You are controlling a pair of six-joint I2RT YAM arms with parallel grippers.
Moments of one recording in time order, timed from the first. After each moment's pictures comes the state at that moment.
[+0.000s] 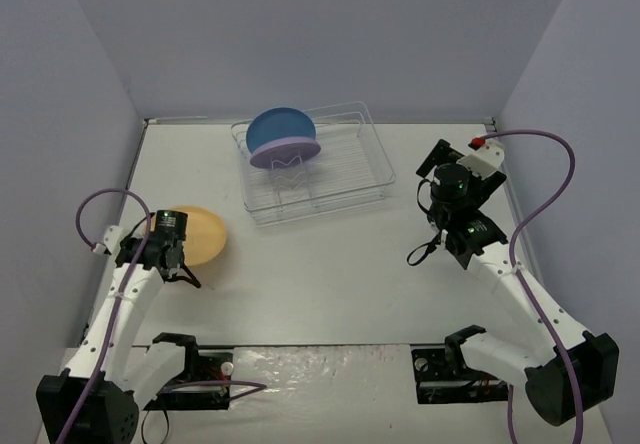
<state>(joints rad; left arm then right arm) -0.09 0.95 0.78 -1.02 -0.61 -1.35 0.38 1.06 0.87 -0.07 0.83 0.43</state>
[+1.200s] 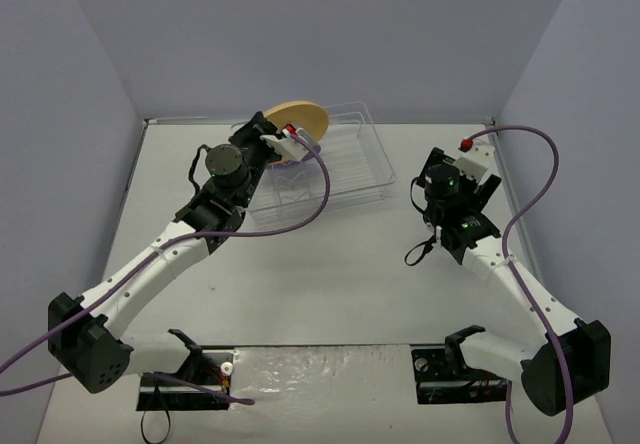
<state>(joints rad) -0.62 1.27 1.14 0.25 -0.29 0.95 0.37 1.11 0.85 -0.15 0.86 0.40</state>
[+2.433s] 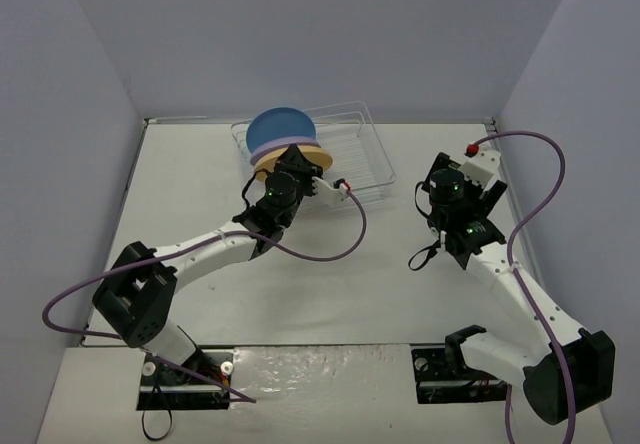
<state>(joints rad) -0.72 1.55 0.99 0.48 -0.37 1.44 0.35 1.07 0.82 -0.19 0.87 0.40</state>
